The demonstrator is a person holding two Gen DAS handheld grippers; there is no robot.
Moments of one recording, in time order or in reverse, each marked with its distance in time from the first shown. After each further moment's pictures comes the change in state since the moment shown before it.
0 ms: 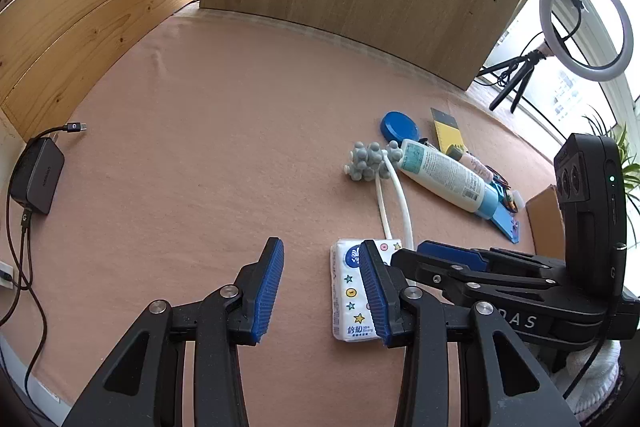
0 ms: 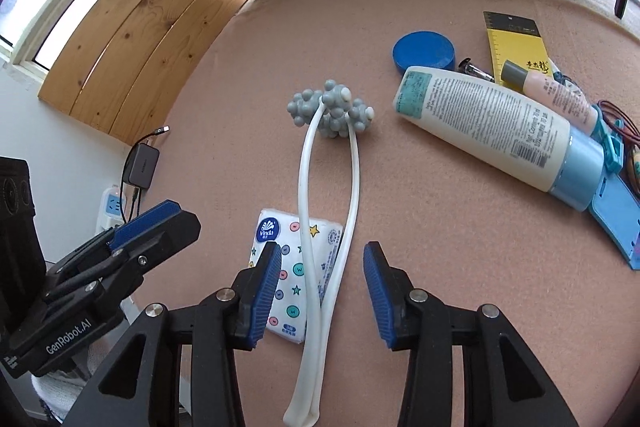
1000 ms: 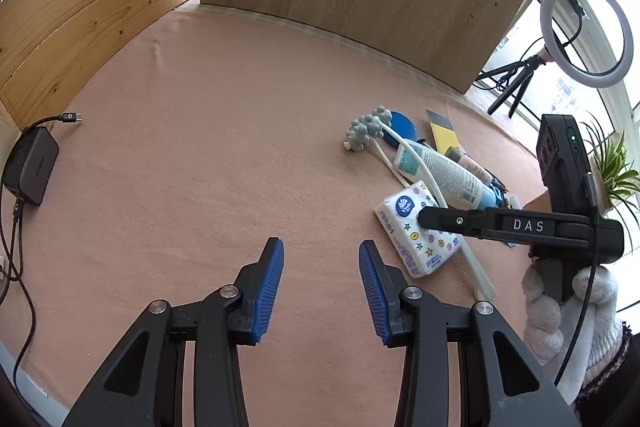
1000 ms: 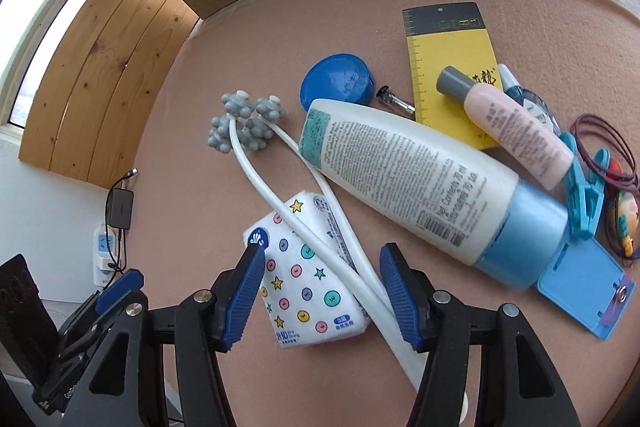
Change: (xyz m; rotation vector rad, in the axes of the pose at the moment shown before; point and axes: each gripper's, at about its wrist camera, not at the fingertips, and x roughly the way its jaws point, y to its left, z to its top) left arm 0.003 0.001 -0.005 -0.025 -0.009 -0.019; right arm -0.012 -0.038 0.043 0.120 0.052 0.018
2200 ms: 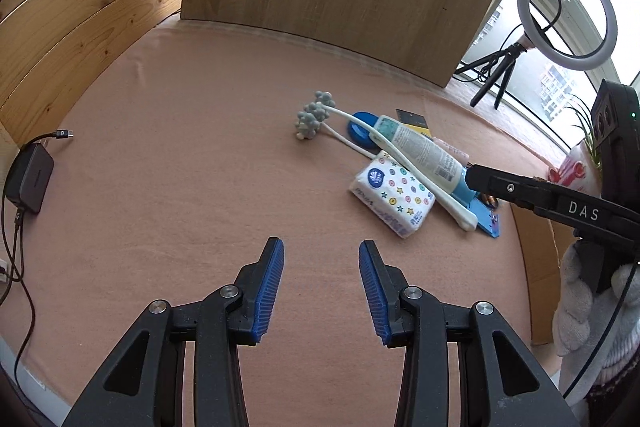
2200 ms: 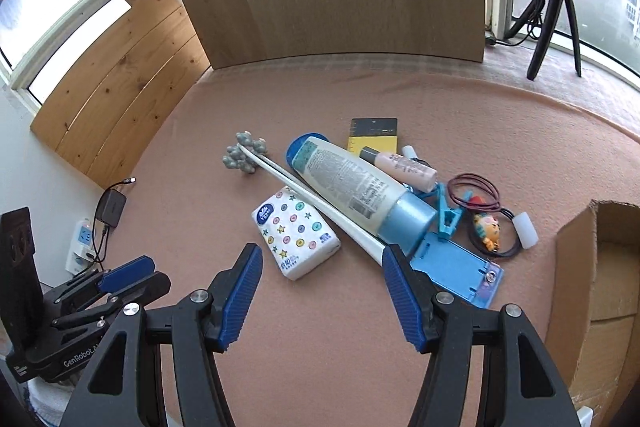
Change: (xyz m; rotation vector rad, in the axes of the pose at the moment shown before) left arm -0.011 -0.025 -0.006 0.046 -0.022 0.005; right arm -0.090 0.004 -0.031 -0.150 -0.264 -0.166
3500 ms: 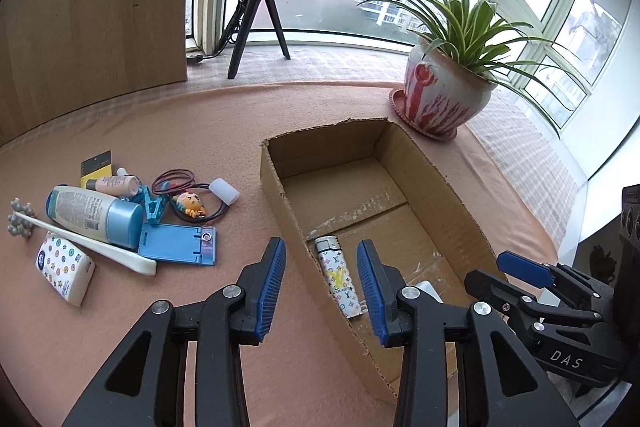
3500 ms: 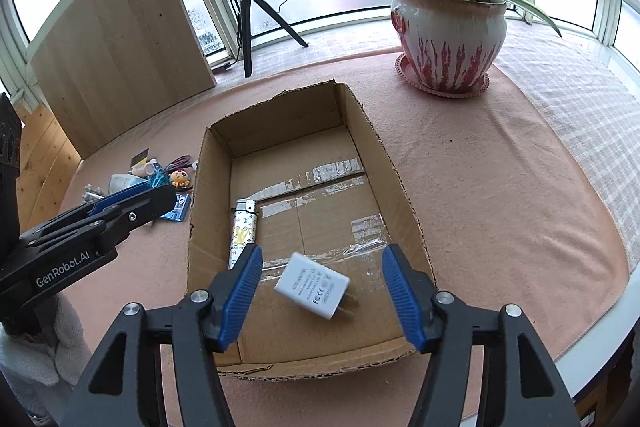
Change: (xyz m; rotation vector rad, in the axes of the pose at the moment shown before) left arm 0.052 -0.331 -0.037 0.439 0.034 -0.252; right arm -0.171 -0.205 -0.165 0.391 -0.197 -0.344
